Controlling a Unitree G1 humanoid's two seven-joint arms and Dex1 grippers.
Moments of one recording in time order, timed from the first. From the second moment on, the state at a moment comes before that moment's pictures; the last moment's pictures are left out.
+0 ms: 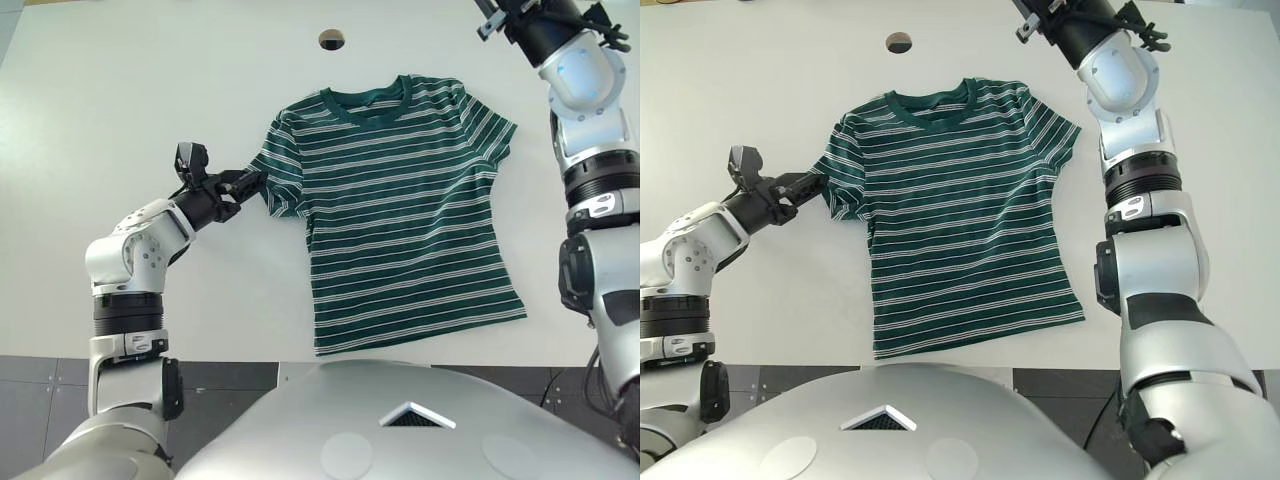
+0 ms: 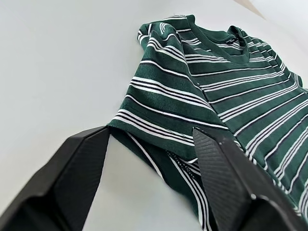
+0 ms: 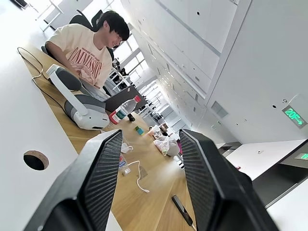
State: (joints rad) left arm -0.09 0.52 0.11 0.13 -0.62 0.74 -0.51; right arm -0.84 -0.42 0.17 0.92 -0.21 -0.76 0.29
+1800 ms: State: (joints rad) left arm -0.28 0.58 0.33 0.24 -0.60 0.82 -0.63; right arm -0.83 -0.39 0.17 0.94 -0.22 -0.76 0.31
